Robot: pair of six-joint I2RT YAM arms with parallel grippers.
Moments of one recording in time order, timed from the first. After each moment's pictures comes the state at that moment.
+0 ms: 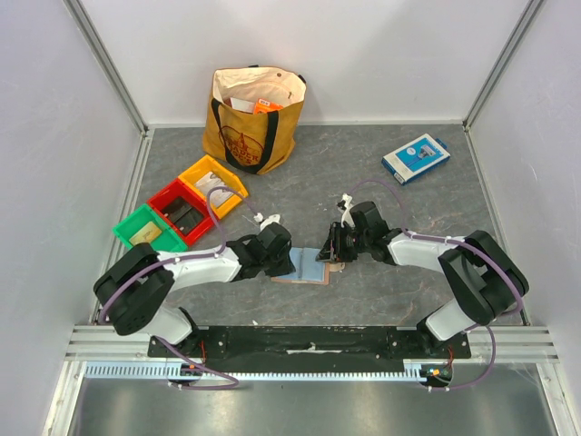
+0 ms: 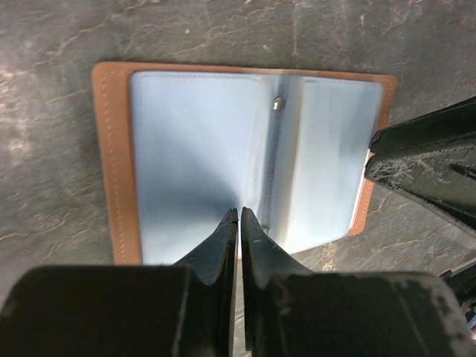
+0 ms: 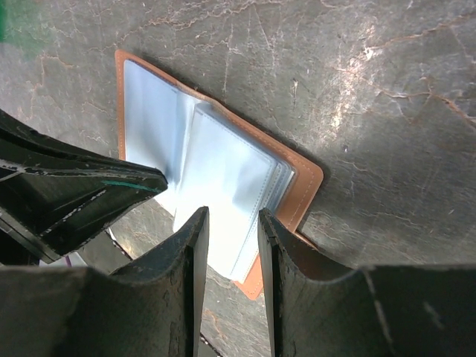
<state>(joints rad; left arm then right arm) -0.87 1.49 0.67 -0.11 -0.08 -0.94 0.56 1.54 0.63 0.10 -0.43 0.64</state>
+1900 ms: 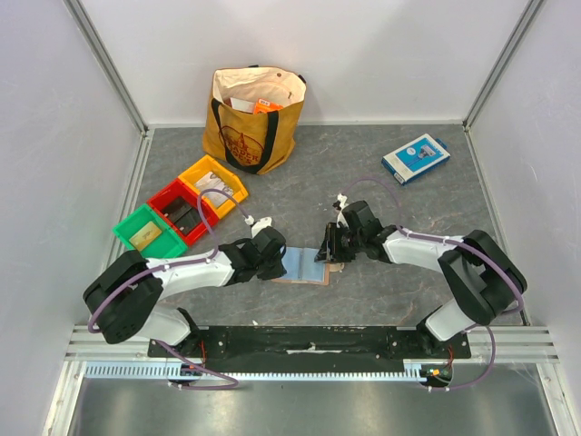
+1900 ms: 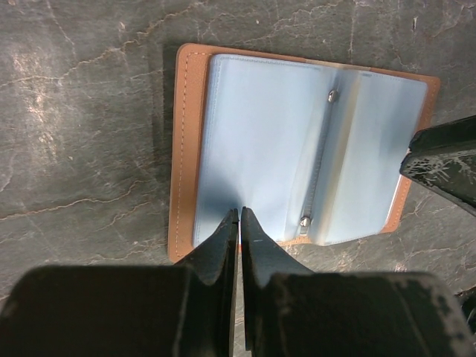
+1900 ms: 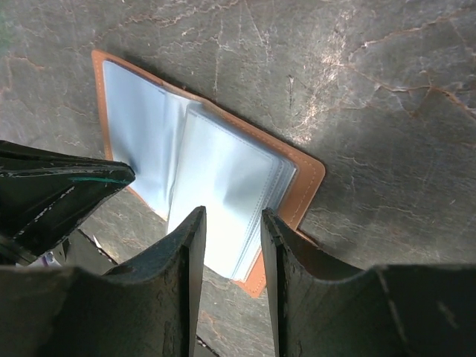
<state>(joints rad) -0.87 1.40 0.62 -0.19 -0.16 -0.94 0.62 1.54 0.69 -0.01 -0.33 0.64</state>
